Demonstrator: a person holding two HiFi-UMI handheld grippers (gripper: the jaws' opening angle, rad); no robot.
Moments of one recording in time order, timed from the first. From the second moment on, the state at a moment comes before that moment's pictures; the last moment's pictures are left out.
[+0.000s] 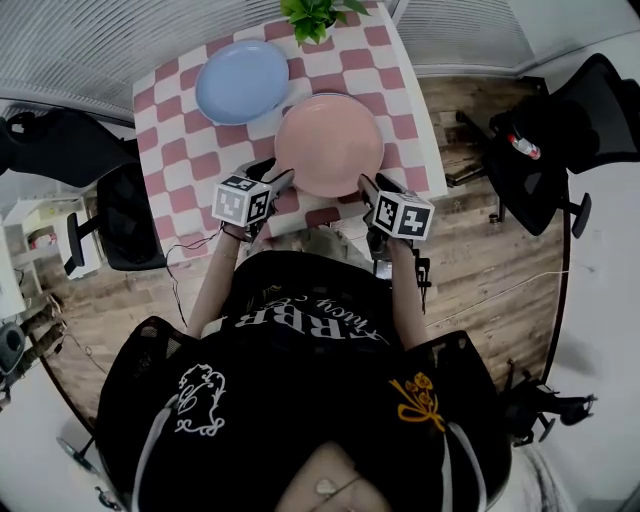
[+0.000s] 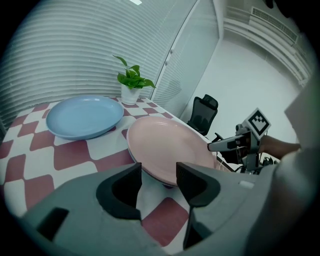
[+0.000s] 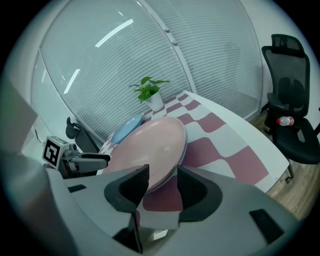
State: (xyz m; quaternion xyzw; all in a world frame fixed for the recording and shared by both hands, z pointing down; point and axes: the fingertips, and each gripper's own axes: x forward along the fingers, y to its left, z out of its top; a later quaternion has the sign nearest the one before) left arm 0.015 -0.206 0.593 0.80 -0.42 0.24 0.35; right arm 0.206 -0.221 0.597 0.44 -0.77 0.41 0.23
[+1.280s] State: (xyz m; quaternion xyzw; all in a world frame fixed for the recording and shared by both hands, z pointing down) left arm -0.162 -0.259 0.560 0.75 -0.54 0.13 0.36; right arm 0.031 -0.381 0.522 0.32 -0.87 0.26 0.26
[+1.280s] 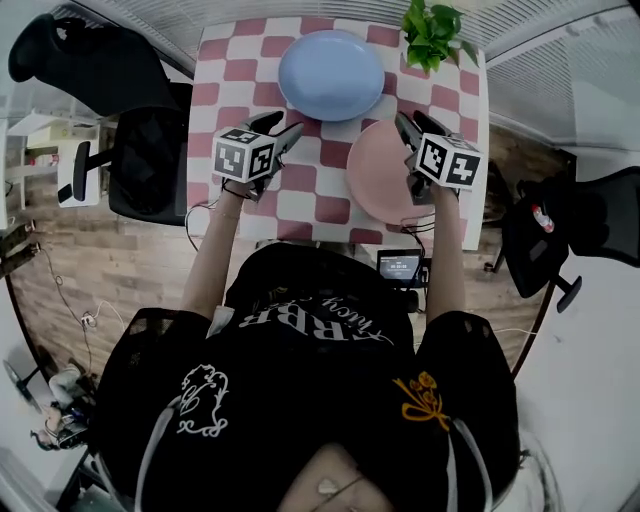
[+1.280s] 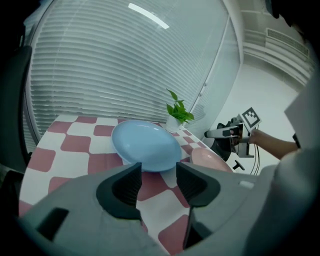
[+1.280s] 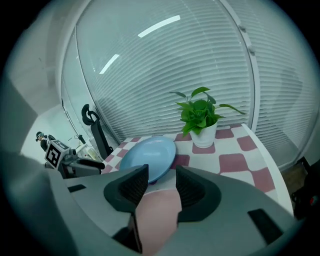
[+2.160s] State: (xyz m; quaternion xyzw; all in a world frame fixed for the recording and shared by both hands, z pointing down) left arm -0.203 -0.316 0.624 0.71 -0.54 0.07 0.44; right arm -0.042 -0.456 0.632 0.28 -0.81 0.30 0.42
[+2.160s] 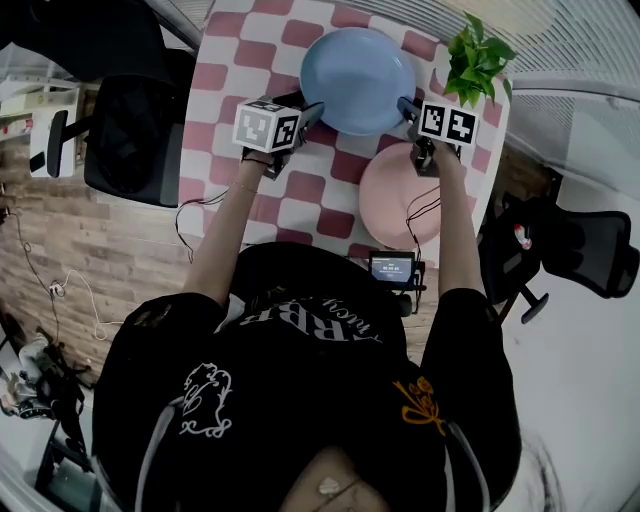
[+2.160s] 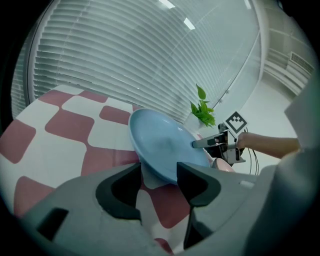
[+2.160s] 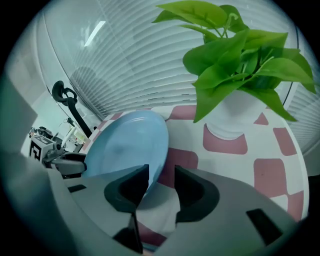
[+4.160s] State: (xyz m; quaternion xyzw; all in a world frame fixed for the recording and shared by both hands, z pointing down) left arm 0.051 -0.179 0.573 0.74 -0.52 0.14 0.40; right arm 0.208 -0.309 0.578 0.30 -0.81 0.38 0.33
